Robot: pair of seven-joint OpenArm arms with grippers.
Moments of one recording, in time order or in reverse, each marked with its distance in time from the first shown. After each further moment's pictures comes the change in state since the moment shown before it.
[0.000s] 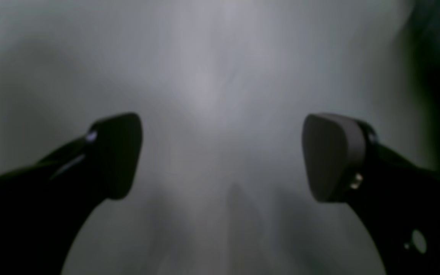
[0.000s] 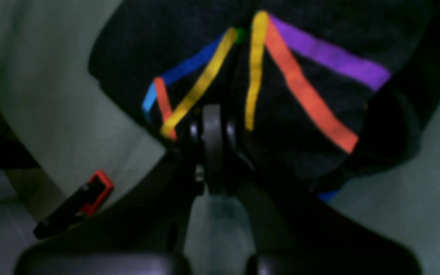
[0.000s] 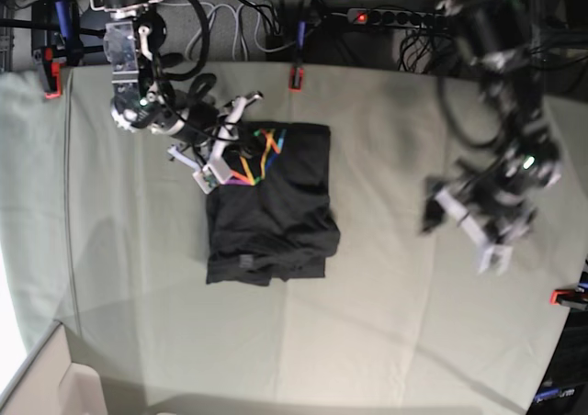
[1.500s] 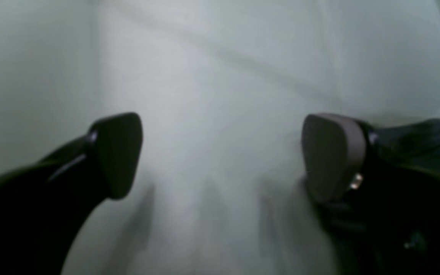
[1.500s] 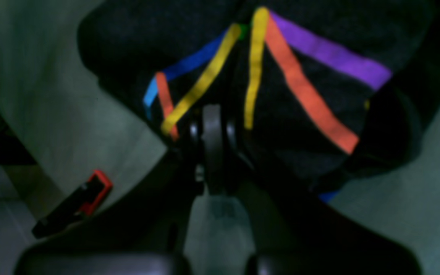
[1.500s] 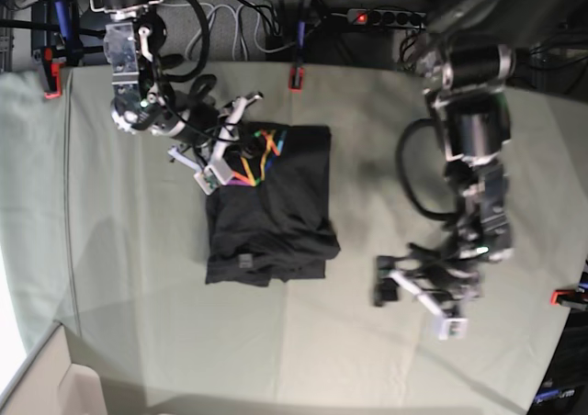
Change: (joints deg) left arm -18.0 -0.3 6.1 -26.6 -0.3 6.9 -11.9; right arm 0.3 0.0 -0.2 0.1 -0.2 0.0 -0.7
